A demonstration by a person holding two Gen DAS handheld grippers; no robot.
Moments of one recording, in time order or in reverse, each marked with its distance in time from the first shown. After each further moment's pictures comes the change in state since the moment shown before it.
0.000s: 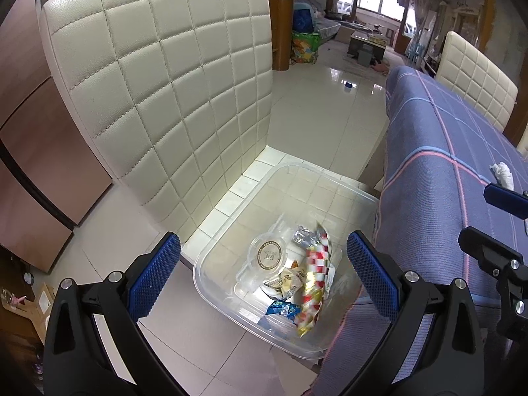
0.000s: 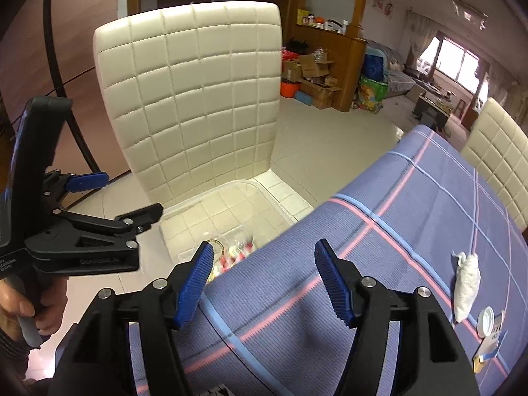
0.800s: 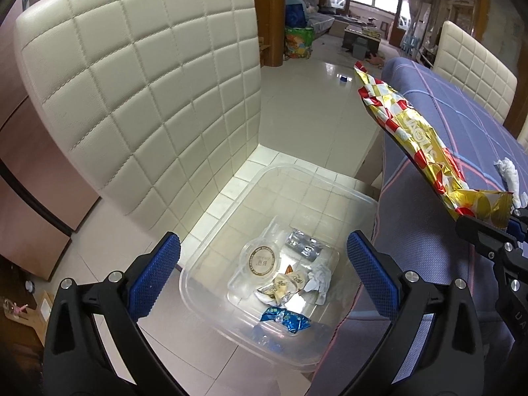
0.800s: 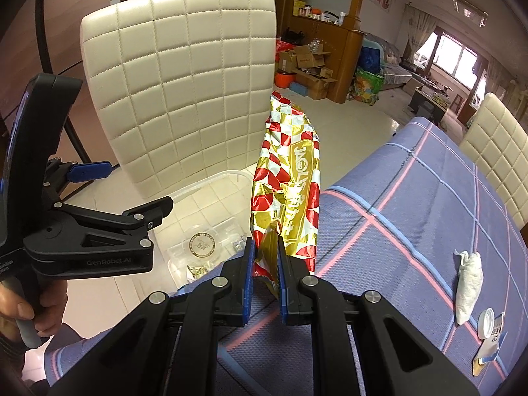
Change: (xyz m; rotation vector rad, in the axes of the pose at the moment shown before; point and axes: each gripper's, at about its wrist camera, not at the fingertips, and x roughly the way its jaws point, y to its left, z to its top) left arm 0.021 -0.016 0.008 0.030 0.019 0.001; right arm 0.022 0.003 0.003 -0.025 0.040 -0.018
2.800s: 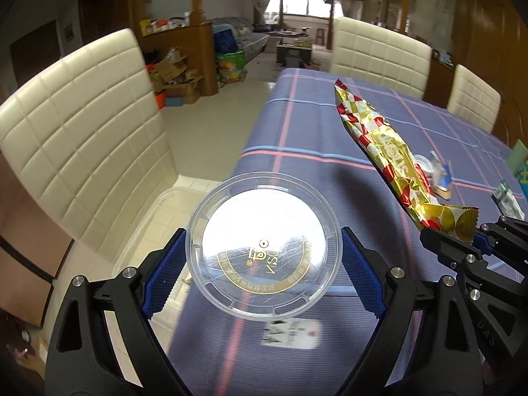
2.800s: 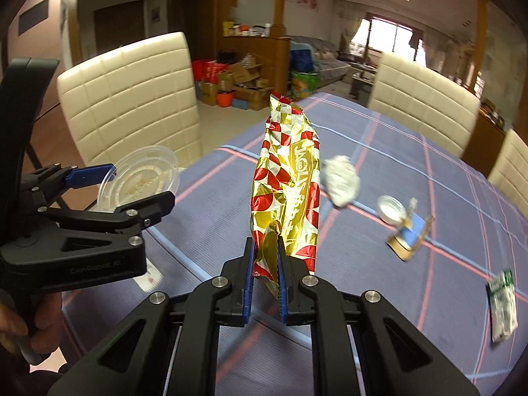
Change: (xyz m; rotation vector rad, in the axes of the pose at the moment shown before) left arm -0.099 -0.141 -0.028 0.190 -0.110 -0.164; right arm -0.119 -0.074 -0.101 0.219 -0.095 -0.137
